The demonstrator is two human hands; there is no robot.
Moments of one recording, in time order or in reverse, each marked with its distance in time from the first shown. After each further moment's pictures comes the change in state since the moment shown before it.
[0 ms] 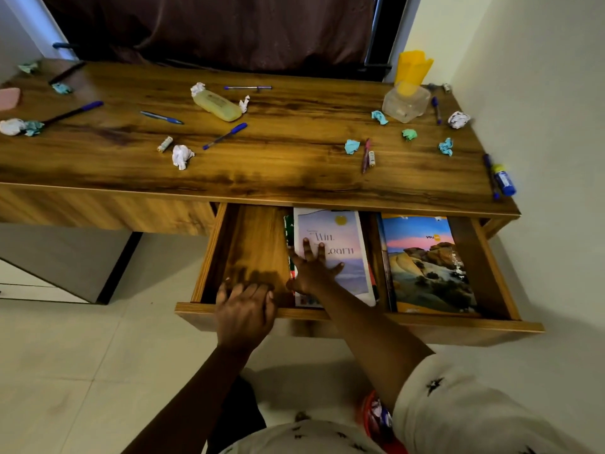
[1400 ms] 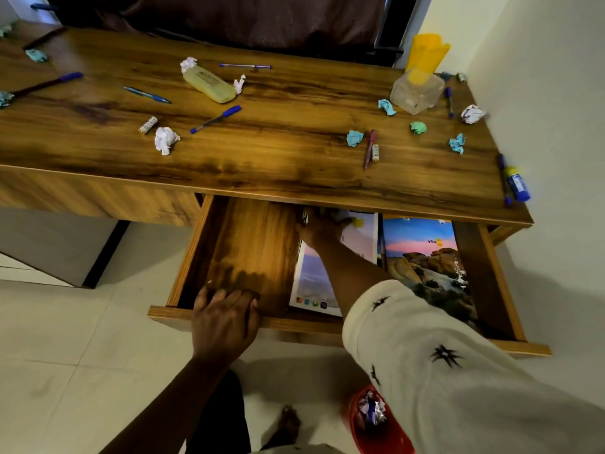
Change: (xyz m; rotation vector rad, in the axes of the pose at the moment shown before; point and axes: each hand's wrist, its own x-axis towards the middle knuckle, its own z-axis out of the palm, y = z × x) left_hand -0.001 -0.003 0.007 -0.030 0.039 -0.003; right_hand 0.094 0.035 -0.052 0.023 0.219 0.143
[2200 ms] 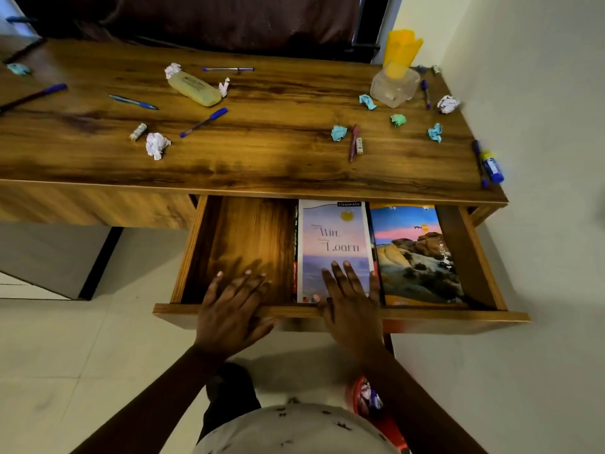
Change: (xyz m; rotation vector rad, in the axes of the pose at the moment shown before) left_hand -0.005 -0.015 0.004 0.033 -0.002 0.375; right_hand -0.219 0.067 0.019 -0.117 0.322 -0.206
